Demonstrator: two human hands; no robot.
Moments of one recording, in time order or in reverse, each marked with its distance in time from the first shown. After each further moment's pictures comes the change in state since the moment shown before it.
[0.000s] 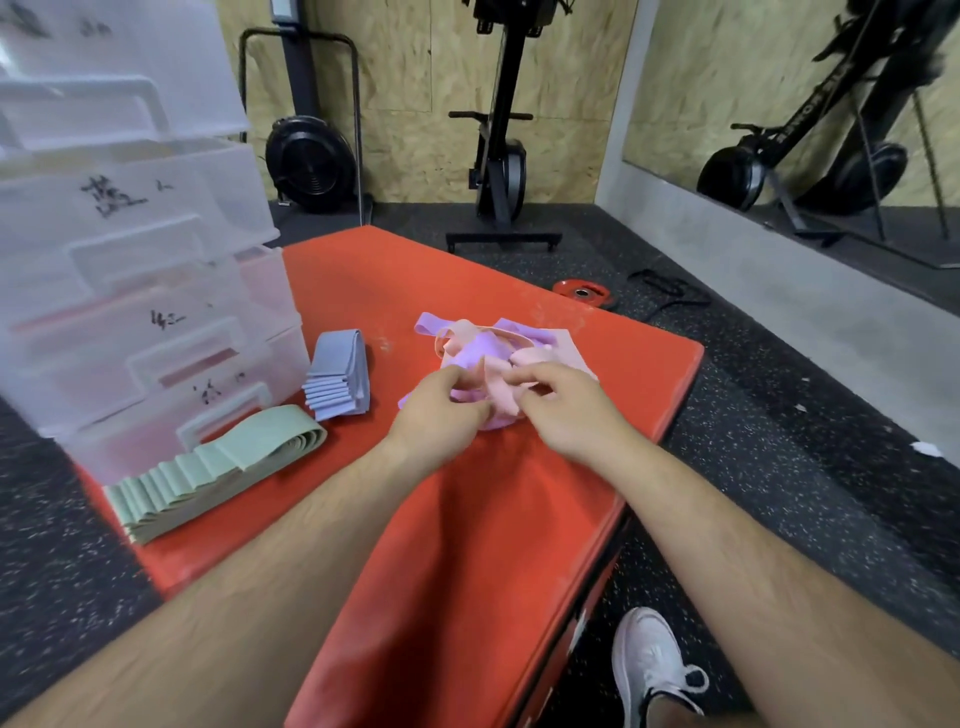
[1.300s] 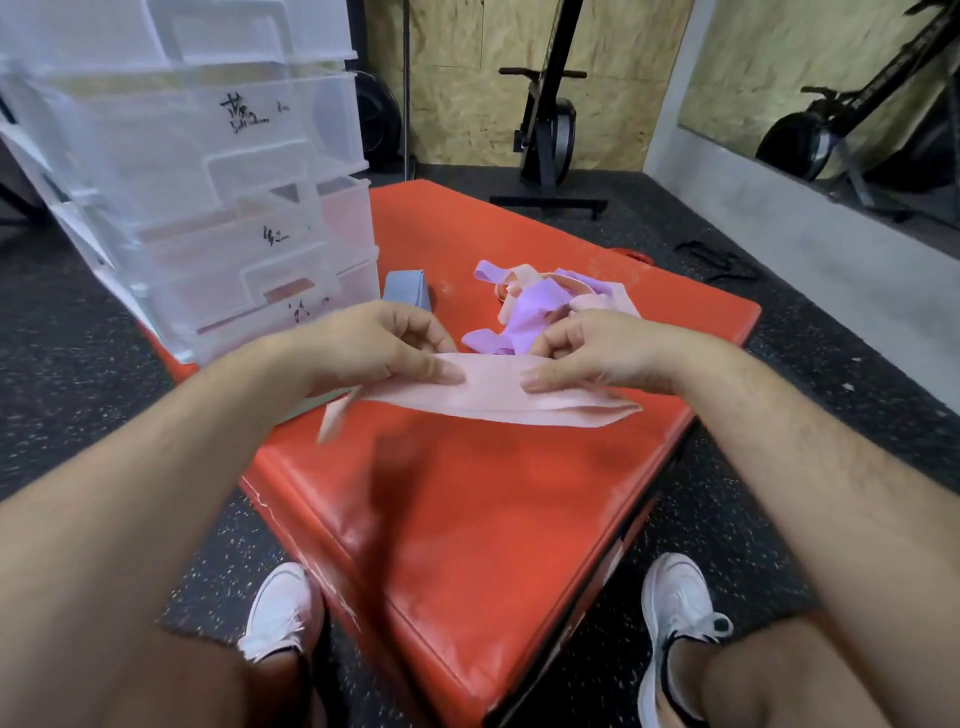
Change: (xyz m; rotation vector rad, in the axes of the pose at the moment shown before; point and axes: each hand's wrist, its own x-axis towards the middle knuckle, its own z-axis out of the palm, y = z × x) left_hand -0.059 -0.024 -0.143 0.047 -0.445 0.049; right_hand -0.025 -0.053 -0.005 -0.017 -0.616 -0.011
